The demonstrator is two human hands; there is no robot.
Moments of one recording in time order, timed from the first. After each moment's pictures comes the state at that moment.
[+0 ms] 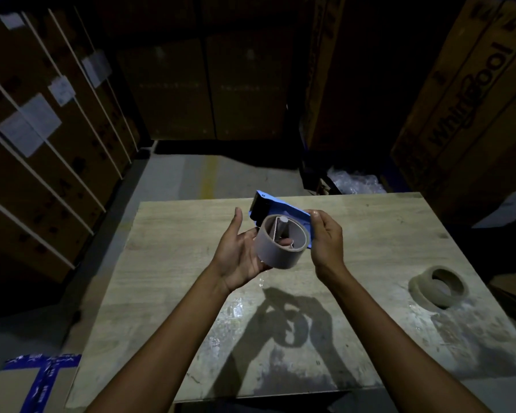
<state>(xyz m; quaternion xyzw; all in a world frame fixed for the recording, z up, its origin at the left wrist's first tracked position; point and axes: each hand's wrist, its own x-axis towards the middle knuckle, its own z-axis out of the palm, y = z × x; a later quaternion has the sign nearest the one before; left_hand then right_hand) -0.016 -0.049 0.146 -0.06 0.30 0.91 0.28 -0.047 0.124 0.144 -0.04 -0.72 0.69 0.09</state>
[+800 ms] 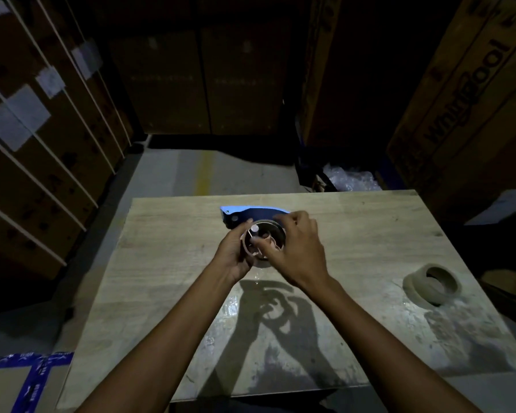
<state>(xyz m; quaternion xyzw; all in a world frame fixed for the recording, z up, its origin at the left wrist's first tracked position) -0.046 -0.041 0.112 -0.25 0.39 0.87 0.16 -0.024 0.102 0.153 0.10 -0.94 0.31 0.11</state>
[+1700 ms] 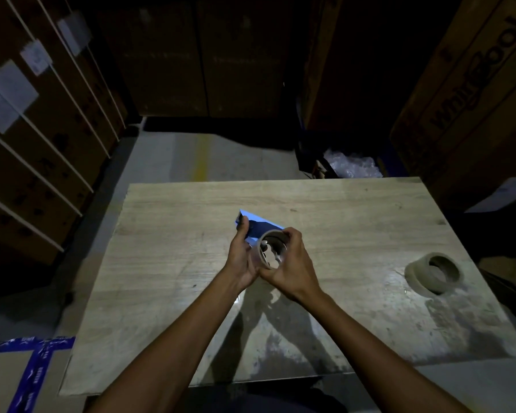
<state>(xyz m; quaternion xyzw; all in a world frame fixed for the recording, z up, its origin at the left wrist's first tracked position) -0.035 -0.030 0.057 -0.21 0.35 0.90 0.15 -0.002 0.097 0.088 0.06 -0.88 0.47 -0.01</state>
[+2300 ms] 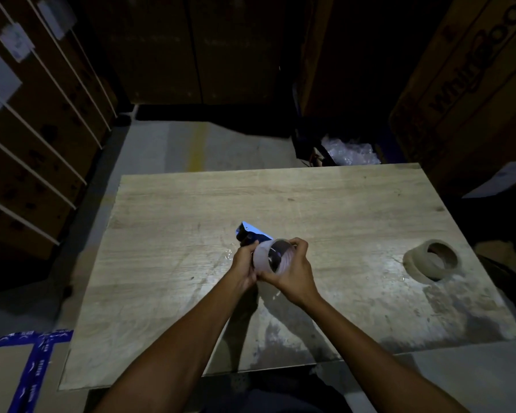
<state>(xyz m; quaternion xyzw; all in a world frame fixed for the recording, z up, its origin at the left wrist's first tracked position) -0.027 -0.014 0.013 -0.35 0.40 0.82 0.21 0.008 0.114 0.032 -0.01 -0.85 0.52 -0.09</state>
